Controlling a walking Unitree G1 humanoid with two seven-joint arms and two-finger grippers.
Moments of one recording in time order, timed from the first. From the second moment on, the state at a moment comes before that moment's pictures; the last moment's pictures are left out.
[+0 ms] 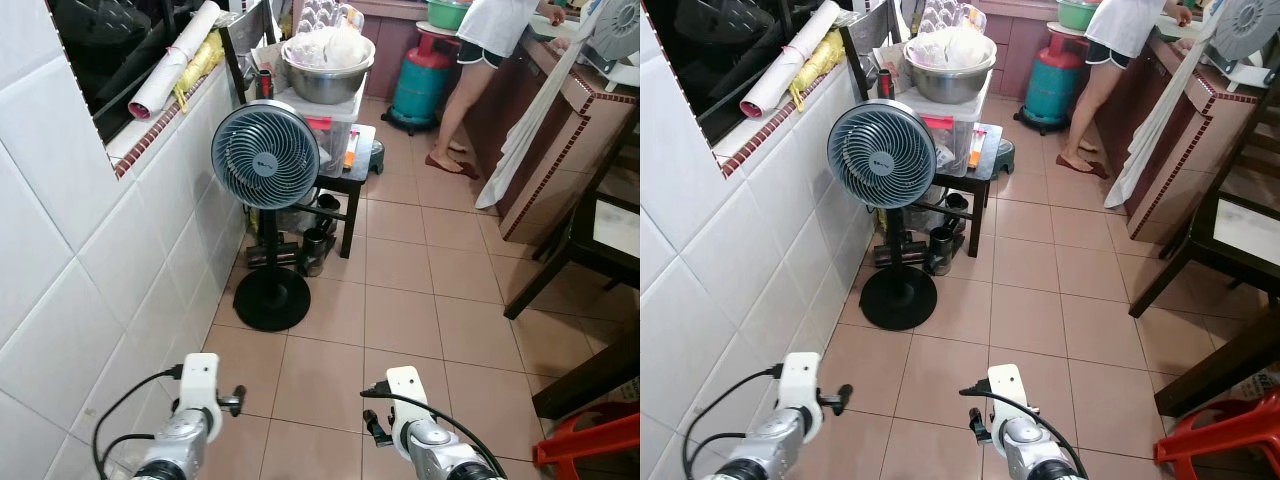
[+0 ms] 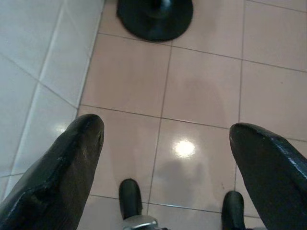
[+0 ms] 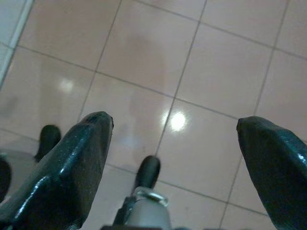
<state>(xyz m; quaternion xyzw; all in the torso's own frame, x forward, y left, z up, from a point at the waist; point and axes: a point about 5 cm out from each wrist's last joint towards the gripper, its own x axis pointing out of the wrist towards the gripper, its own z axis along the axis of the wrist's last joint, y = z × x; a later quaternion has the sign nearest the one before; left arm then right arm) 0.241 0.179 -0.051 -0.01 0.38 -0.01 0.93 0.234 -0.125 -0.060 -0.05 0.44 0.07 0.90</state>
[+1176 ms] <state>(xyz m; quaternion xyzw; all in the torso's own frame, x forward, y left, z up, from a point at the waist) 0.279 0.152 -0.005 0.07 0.18 -0.13 0.97 0.269 -0.165 -0.017 0.02 0.22 0.05 0.97</state>
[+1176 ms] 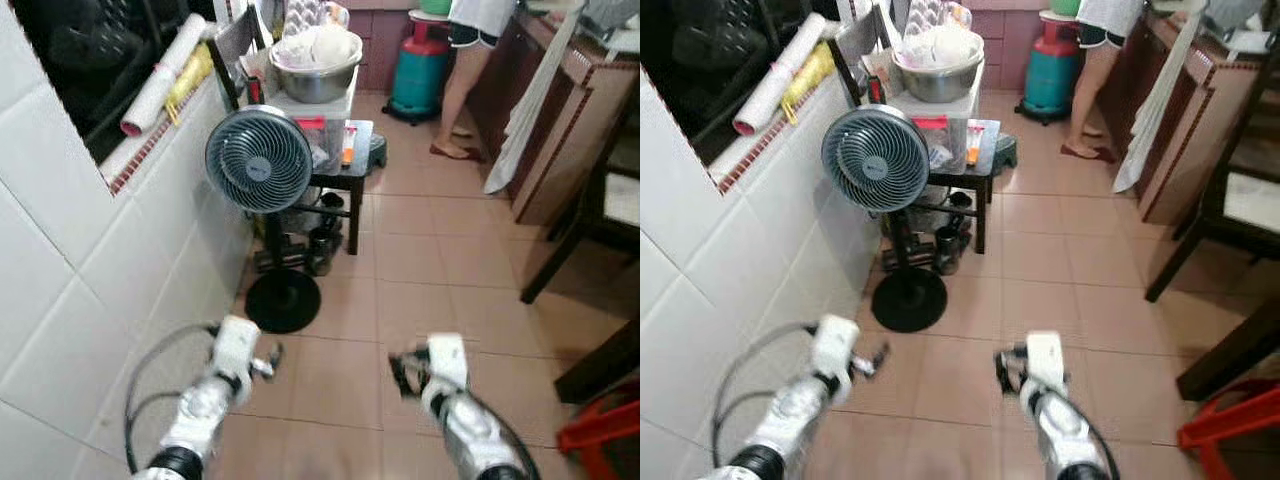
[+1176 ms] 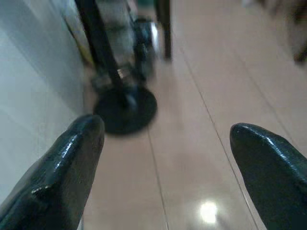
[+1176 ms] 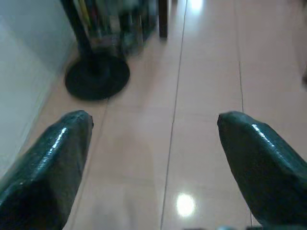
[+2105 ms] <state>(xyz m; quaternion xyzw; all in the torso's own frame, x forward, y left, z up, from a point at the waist) 0.200 0.202 0.035 0.00 0.12 -0.07 0.99 0.200 -0.183 0.040 0.05 0.12 0.07 0.99</state>
